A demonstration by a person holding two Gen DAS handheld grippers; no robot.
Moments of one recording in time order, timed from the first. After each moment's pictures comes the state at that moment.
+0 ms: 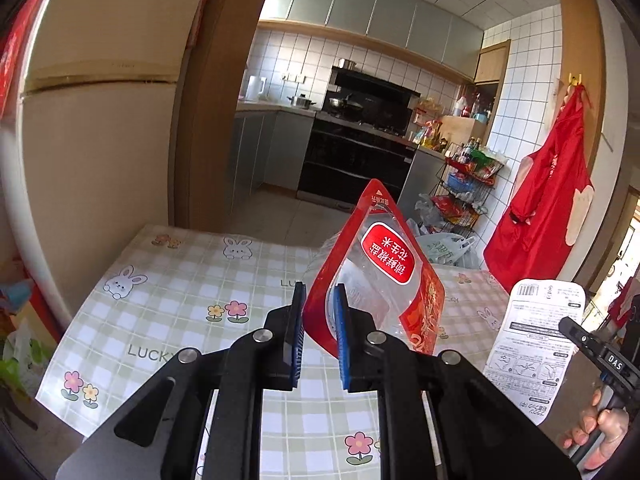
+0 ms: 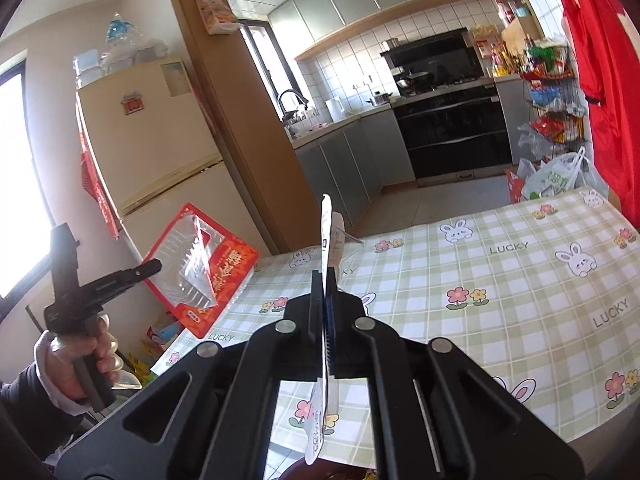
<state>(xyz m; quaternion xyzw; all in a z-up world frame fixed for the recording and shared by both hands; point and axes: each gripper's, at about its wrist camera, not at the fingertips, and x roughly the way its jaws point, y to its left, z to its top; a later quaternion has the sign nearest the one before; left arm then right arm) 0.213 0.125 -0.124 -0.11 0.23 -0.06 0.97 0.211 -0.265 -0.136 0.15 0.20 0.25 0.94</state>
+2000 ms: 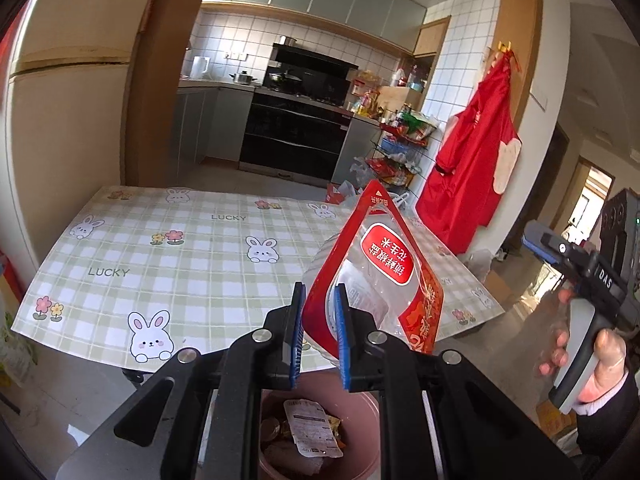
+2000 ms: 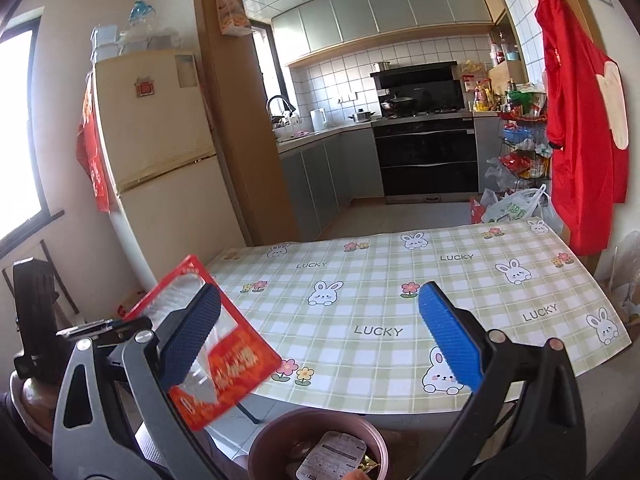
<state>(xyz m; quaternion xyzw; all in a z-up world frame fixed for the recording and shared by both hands) 0.073 0.059 -0.157 -0.09 0.27 -0.17 0.94 0.099 -0.276 -0.101 0.09 0.19 0.18 0.96</state>
